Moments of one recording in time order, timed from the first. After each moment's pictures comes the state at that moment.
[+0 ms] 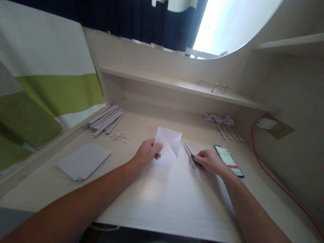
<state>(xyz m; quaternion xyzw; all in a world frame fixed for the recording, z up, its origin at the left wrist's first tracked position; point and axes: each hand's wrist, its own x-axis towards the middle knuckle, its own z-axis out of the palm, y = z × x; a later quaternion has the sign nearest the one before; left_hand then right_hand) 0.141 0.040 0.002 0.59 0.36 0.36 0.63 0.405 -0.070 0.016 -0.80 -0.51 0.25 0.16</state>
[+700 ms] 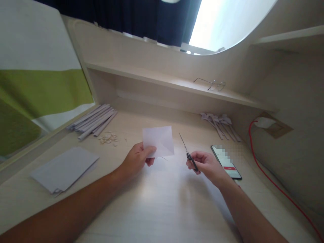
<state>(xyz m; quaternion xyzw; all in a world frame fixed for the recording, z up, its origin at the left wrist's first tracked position) 0.135 0.031 0.017 0.62 0.32 0.35 0.62 0.387 -0.082 0.021 -0.61 -0.48 0.45 0.44</state>
